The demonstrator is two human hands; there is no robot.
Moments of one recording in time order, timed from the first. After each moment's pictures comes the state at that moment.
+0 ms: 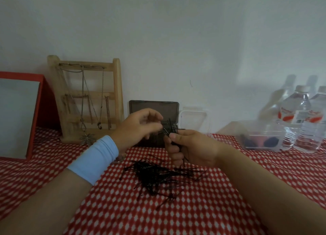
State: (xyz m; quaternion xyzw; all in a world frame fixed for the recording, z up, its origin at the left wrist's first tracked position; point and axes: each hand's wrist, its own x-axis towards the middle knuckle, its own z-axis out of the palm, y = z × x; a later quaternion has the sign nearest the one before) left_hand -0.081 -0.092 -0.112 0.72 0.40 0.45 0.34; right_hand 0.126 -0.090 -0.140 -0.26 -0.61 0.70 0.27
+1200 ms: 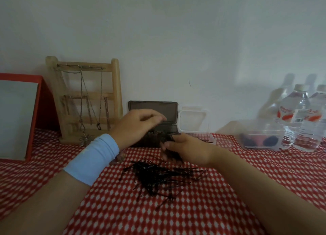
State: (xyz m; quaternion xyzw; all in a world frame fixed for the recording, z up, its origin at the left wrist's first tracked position) left_hand -0.078 -0.094 -0.101 0.77 0.44 0.41 0.22; right_hand 0.120 -0.089 -0.143 -0.39 -0.77 0.45 0.24
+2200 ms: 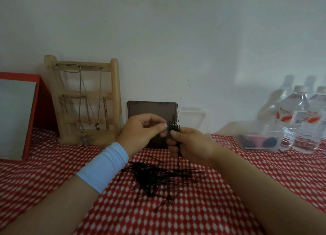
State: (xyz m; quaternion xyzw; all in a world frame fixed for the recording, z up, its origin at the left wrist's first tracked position) left_hand -0.058 -0.092 -0.125 0.67 0.42 0.53 0.30; right_hand 0.123 -0.080 -0.147 -0.29 -0.61 0.64 0.37
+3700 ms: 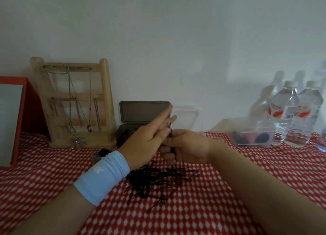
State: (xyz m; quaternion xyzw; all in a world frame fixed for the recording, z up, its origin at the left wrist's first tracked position) left_hand -0.040 -0.101 -0.137 0.82 0.35 0.38 0.23; right_hand 0.130 -0.087 -0.138 -0.29 -0.61 0.68 0.27
